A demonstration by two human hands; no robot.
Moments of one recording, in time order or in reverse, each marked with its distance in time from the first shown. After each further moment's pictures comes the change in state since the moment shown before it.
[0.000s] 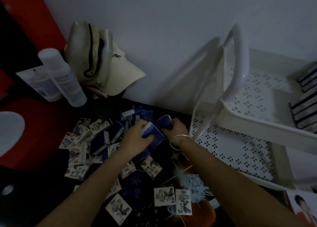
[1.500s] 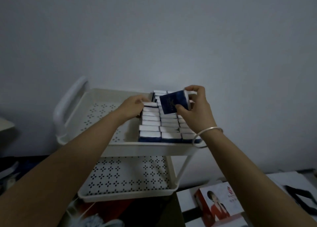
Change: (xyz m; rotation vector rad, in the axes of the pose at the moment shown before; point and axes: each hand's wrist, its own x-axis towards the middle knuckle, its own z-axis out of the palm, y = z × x) left_hand 0.057 0.369 0.138 -0.226 -0.333 0.384; right_hand -0.180 0.068 -0.406 0.186 0.727 -0.351
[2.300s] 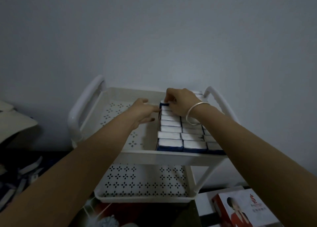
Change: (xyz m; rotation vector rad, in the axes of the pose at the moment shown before) left_hand 0.008 -0.012 -0.006 -0.460 0.161 -0.396; right_hand 0.087 0.020 0.083 -0.638 -0.479 -0.244
